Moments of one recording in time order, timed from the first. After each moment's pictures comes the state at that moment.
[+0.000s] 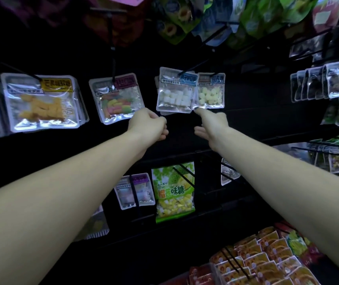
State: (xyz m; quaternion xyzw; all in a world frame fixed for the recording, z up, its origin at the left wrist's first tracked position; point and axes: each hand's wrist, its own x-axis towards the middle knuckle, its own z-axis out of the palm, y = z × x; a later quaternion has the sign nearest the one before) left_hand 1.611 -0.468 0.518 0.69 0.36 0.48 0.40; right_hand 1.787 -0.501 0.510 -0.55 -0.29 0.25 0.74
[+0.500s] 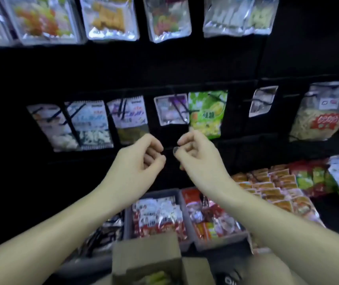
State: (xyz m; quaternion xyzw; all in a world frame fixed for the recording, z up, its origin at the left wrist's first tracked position) left_hand 1.394 -0.648 0.331 0.81 0.36 0.38 0.26; right_hand 1.567 -0.687 0.321 -0.58 -0.56 0.24 0.55
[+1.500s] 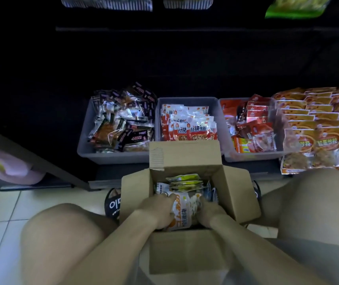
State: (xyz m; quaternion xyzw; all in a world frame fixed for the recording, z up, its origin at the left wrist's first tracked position) left_hand 1.282 -0.709 -0.025 0.81 0.43 -0.25 0.32; right_hand 1.470 -0.750 -0.090 -0.73 -0.51 0.40 -0.23
